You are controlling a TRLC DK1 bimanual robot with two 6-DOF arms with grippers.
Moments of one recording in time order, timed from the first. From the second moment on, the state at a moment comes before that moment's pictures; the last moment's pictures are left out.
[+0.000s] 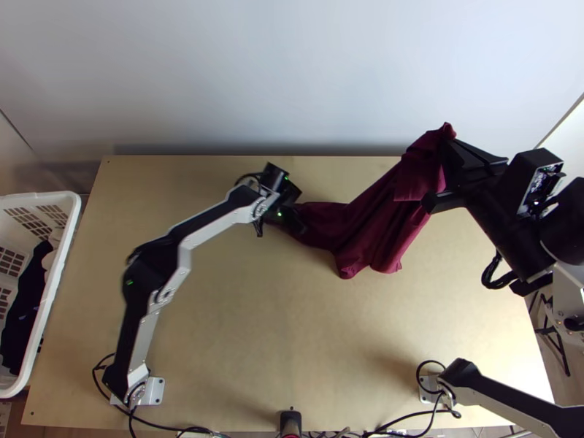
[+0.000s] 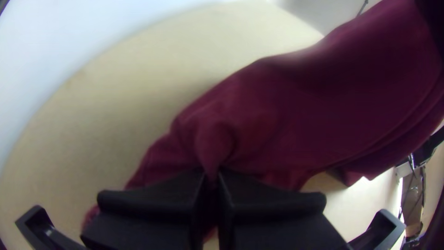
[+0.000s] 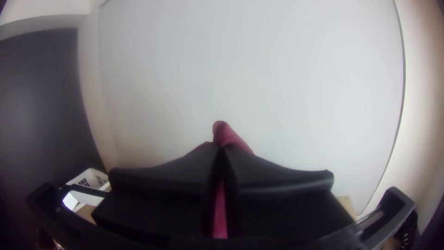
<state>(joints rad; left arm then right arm) -0.57 2.22 1.83 -0.45 0.26 0.16 0.65 1.05 1.58 -0.52 0.30 0.14</state>
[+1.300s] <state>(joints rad) -0.16 1.08 1.54 -0.38 0.04 0.00 0.29 1.22 1.90 -0.37 0.30 0.08</state>
